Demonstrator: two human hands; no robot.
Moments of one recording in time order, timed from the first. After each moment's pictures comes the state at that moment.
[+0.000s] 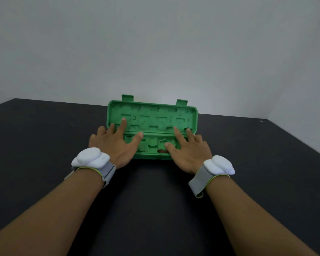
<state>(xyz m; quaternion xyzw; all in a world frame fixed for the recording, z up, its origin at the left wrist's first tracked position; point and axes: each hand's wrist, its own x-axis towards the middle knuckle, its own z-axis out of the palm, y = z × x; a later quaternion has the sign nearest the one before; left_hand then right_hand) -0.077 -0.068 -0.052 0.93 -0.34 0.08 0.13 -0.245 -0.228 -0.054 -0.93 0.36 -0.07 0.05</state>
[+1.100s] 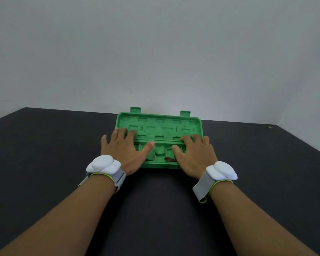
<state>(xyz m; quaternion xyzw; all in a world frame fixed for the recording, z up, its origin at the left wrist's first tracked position) -0.076 -0.076 -0.052 0.90 -0.37 0.11 0.18 -0.231 -0.227 -0.049 -0.91 0.37 -0.18 0.06</state>
